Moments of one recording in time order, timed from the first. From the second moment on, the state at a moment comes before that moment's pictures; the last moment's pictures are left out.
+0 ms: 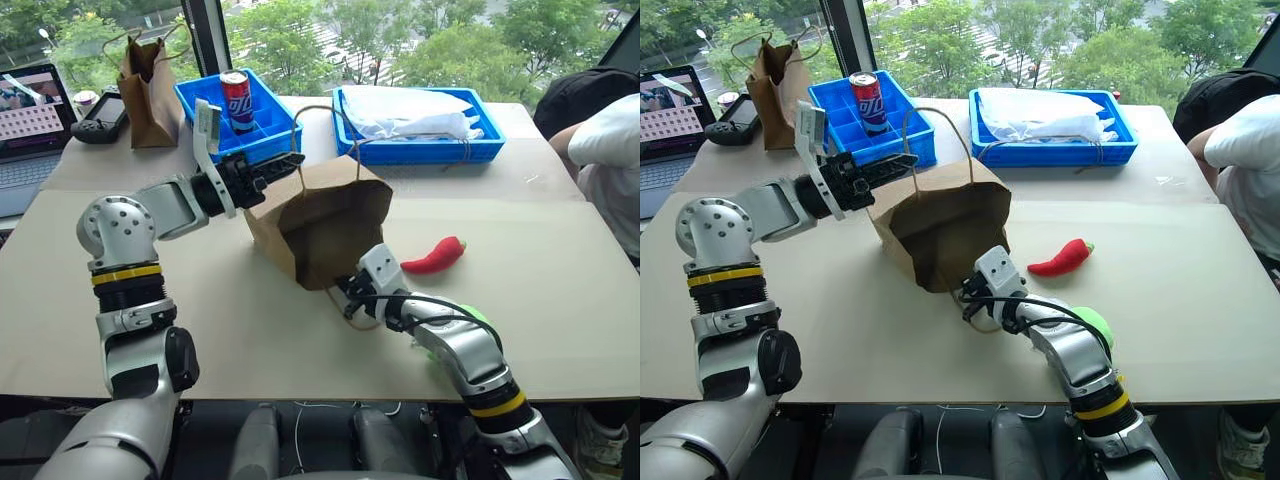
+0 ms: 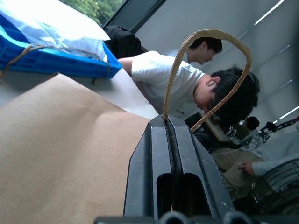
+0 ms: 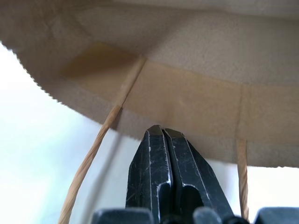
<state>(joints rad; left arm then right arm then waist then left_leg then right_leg) -0.89 0.38 0.37 0.16 -0.95 1.29 -0.56 -0.32 -0.35 0.25 -0.25 0.25 0.69 0.45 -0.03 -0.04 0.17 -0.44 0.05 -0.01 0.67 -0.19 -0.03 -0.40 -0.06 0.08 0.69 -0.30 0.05</state>
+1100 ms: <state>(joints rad) -0.85 0.45 0.28 0.12 -0.99 1.31 -0.70 0.06 -1.05 -0.18 -0.59 0.51 1.00 0.79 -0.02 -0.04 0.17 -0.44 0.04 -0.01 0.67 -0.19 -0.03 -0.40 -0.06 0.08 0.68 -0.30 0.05</state>
